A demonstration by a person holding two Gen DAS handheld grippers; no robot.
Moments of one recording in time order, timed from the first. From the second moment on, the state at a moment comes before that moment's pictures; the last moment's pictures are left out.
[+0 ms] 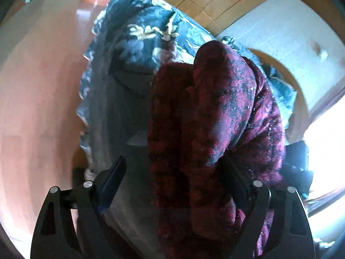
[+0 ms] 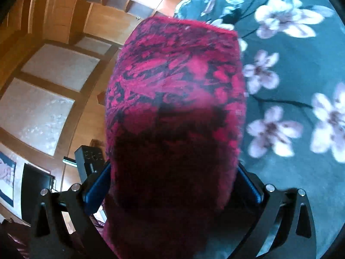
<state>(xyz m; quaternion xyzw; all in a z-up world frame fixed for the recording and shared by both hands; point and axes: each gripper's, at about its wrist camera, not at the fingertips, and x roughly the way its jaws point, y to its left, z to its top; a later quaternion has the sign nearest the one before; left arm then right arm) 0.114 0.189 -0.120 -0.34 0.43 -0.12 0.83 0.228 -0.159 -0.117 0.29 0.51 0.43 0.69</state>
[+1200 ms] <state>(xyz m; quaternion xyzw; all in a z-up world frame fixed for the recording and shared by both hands) 0.266 -0.083 -0.084 -0.16 0.47 -0.22 0.84 0.274 -0.408 -0.131 0.32 0.47 0.25 0.78</state>
